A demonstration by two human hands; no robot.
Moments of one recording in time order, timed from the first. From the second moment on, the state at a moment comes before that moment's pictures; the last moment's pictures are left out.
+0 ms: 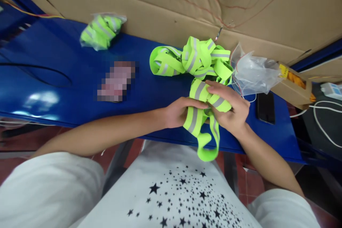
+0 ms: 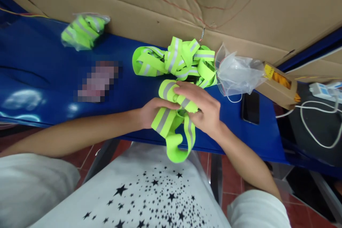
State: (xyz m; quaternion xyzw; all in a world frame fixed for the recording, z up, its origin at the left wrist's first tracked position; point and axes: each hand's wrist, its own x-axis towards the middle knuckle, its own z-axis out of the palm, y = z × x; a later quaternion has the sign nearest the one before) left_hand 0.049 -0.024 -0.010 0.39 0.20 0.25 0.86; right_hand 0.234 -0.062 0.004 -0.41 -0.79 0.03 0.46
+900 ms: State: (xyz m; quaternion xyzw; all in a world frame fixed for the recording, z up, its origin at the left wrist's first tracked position) left_hand 0.038 -0.019 0.000 0.42 0.23 0.25 0.84; right_hand 0.258 -0.048 0.022 -0.43 -0.67 0.51 0.32
